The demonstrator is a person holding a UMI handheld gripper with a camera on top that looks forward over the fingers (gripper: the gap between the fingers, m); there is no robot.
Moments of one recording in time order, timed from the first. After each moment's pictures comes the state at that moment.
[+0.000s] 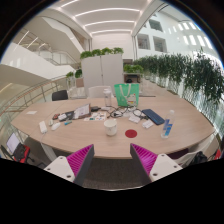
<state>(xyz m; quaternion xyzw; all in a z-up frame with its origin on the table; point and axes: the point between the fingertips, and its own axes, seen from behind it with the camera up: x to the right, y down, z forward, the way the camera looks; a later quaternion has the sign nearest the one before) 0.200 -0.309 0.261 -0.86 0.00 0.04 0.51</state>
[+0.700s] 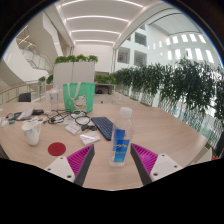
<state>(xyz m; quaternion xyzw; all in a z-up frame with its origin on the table) 0.522 -0.076 0.114 -0.81 0.05 -0.10 0.58</state>
